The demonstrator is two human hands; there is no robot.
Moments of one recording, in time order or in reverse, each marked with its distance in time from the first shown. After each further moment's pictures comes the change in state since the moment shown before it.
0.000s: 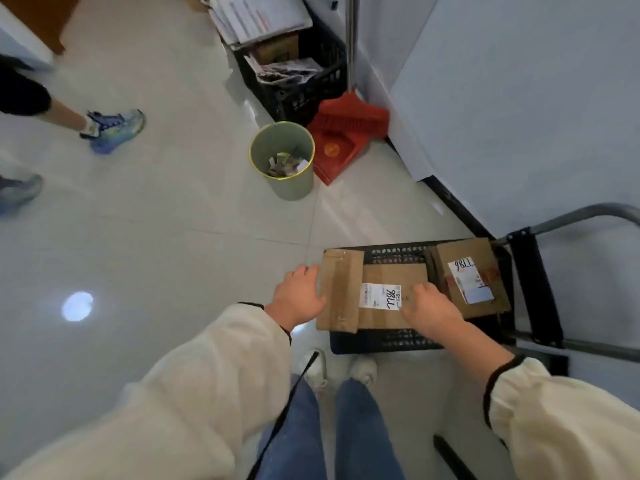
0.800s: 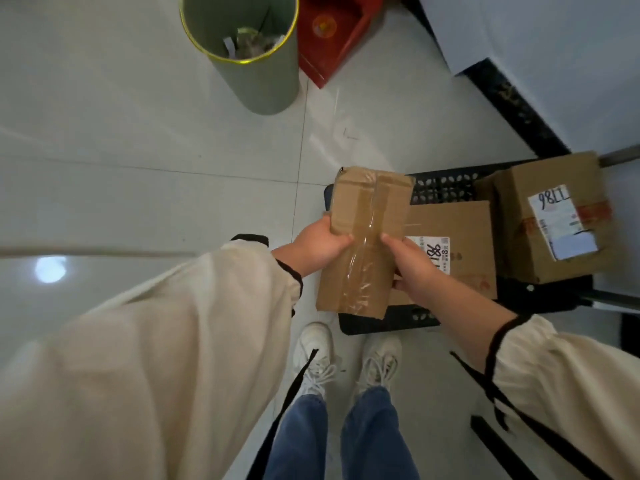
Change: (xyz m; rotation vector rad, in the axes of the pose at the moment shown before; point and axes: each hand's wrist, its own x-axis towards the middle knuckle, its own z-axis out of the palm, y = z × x) left_hand 0.193 -0.055 0.147 -0.757 -0.246 -0.046; right_hand 0.210 -0.030 0.178 1.282 -0.194 0.348
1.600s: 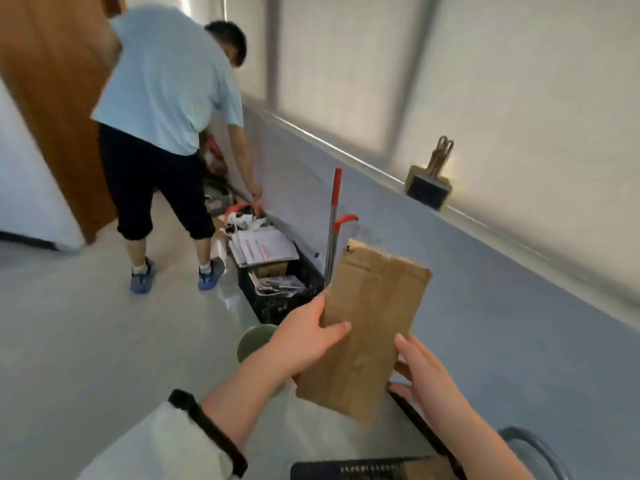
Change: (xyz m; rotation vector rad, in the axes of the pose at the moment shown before) left_hand -0.418 0.378 -0.170 0.031 0.381 0.729; right_hand -0.527 -0.262 -0.032 -0.033 -0.035 -0.865
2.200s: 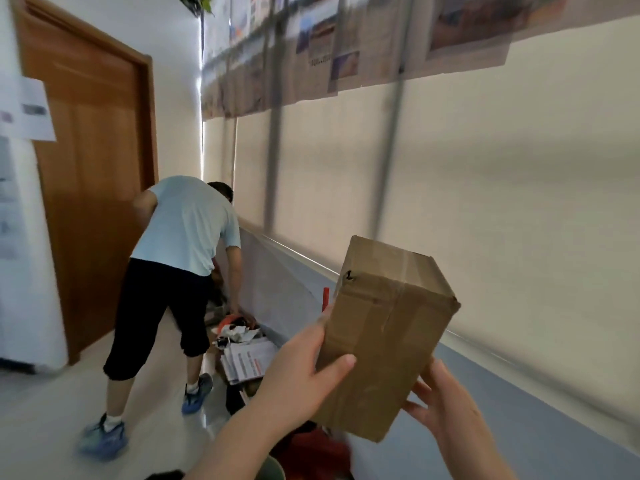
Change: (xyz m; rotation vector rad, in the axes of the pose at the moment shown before) left_hand -0.088 0.171 -0.080 0.105 0.245 0.548; right_hand -0.099 -0.165 0.011 0.337 -0.044 -0.356
